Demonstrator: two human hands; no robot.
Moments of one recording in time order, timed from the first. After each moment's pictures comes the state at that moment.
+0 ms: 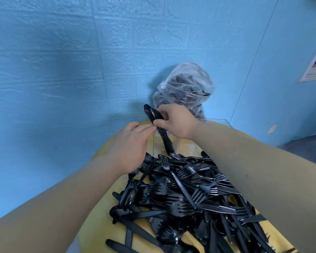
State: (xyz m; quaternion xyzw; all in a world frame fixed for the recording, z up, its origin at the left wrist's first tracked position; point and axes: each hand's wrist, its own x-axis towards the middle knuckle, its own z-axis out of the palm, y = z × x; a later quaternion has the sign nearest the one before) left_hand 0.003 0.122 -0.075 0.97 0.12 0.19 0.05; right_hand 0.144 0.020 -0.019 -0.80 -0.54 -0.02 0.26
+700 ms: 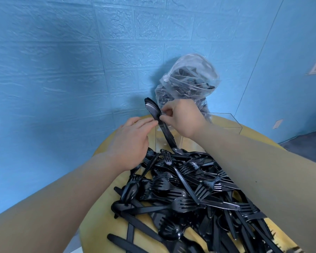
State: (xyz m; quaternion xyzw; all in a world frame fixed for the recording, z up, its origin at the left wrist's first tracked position) left_hand -0.002 0.122 -0.078 0.97 0.12 0.20 0.07; right_hand 0.144 0.017 -0.031 -0.81 -0.53 -0.13 0.23
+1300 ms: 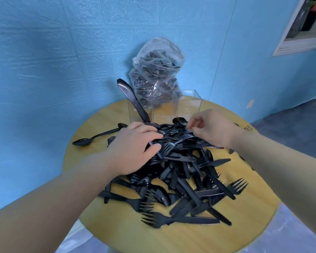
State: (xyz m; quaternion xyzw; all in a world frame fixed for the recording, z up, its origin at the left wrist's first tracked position) left_hand -0.037 0.015 -0.073 0.99 0.04 0.07 0.08; right_hand 0.120 -0.165 -0.045 -0.87 -0.43 0.04 0.24
